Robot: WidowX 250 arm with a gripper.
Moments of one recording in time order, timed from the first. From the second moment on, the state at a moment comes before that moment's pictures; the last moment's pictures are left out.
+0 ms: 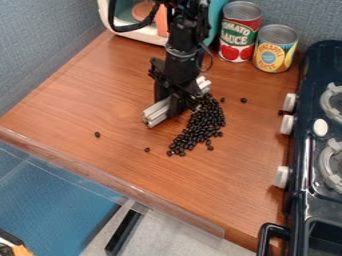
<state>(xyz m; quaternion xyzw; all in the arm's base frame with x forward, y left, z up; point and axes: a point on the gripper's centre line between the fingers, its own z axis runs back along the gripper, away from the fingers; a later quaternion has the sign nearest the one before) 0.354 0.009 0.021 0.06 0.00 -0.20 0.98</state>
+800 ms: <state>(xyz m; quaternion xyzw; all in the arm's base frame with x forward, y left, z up) 0.360 0.093 0.067 0.06 -0.03 -0.16 0.99</state>
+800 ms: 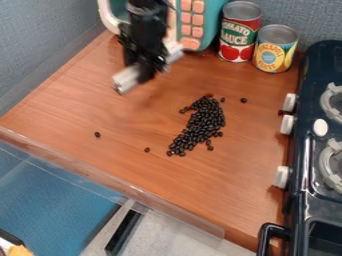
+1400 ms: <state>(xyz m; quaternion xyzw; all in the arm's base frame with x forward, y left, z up) 0.314 0.184 0.054 0.07 -0.01 -0.06 1.00</state>
